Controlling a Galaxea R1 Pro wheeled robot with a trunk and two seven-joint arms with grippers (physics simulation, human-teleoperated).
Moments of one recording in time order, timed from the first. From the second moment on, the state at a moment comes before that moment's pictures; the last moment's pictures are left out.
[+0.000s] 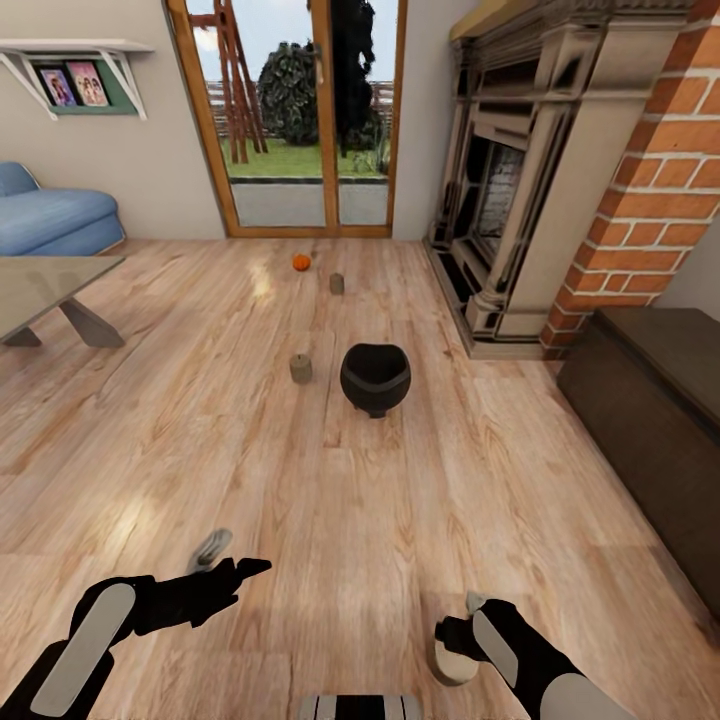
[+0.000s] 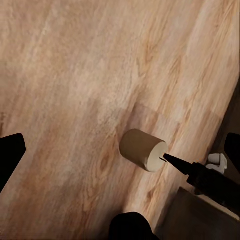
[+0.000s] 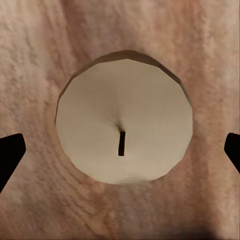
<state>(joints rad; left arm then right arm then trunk) -0.26 0.22 -0.01 -1.34 1.18 0.98 0.16 -0.56 0.00 0.23 -0.45 -0.51 0.53 -0.20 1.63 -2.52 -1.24</state>
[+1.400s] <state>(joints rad) -0.26 0.23 -0.01 -1.34 1.21 0.98 0.16 -0.56 0.00 0.23 -0.45 -0.51 0.50 -0.19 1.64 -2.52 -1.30</state>
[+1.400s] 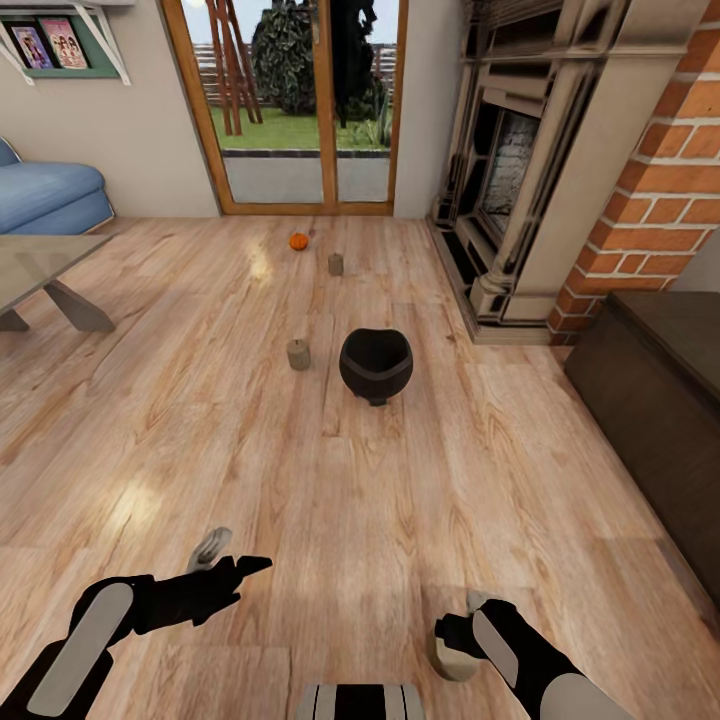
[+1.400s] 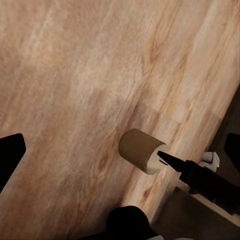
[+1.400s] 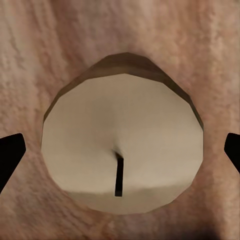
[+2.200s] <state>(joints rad) -0.26 0.31 -0.01 -1.37 1.49 0.99 0.07 -0.56 0.00 0.23 -0.45 -0.51 0.50 -0.19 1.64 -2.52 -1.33</state>
